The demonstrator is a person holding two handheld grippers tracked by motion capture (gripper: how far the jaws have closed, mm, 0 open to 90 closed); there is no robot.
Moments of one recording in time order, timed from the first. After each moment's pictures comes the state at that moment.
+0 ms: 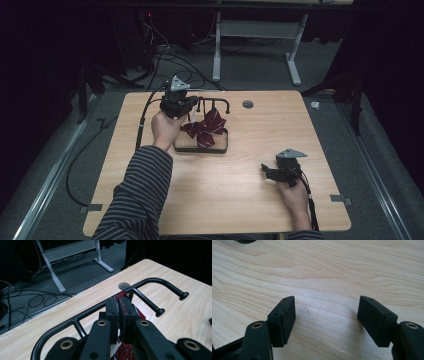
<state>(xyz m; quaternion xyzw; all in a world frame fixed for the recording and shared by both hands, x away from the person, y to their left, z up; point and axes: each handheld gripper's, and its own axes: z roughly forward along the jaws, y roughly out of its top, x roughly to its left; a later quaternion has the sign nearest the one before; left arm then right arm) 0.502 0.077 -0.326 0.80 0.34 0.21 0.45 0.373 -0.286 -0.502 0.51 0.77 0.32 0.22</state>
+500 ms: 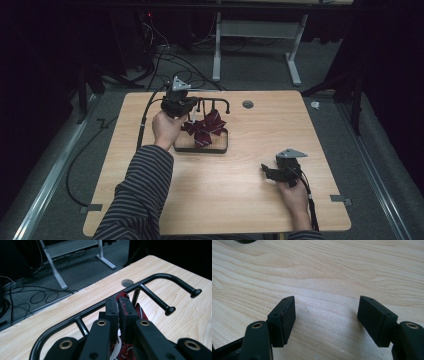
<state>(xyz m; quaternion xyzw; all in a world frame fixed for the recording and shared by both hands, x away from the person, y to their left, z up) 0.507 0.074 -0.332 0.80 0.35 0.21 0.43 0.373 -0.286 -0.502 0.51 0.77 0.32 0.22</state>
